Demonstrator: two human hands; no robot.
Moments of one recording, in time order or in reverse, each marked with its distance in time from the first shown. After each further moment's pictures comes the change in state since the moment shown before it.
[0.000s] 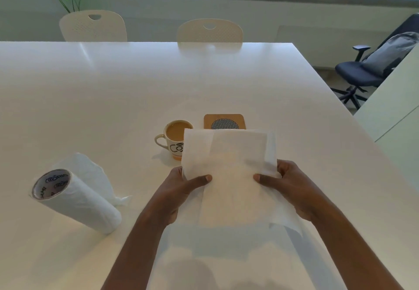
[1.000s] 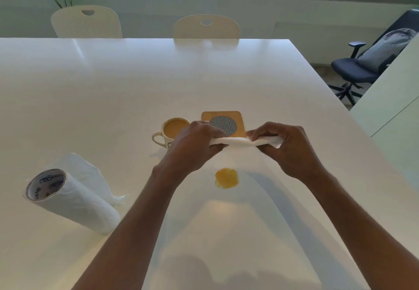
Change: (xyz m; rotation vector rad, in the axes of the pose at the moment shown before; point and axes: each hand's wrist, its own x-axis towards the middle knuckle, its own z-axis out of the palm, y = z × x) left_hand 0.050 0.073 0.029 1.275 0.042 0.725; right_hand 0.029 -0.051 -0.001 -0.603 0.191 -0.672
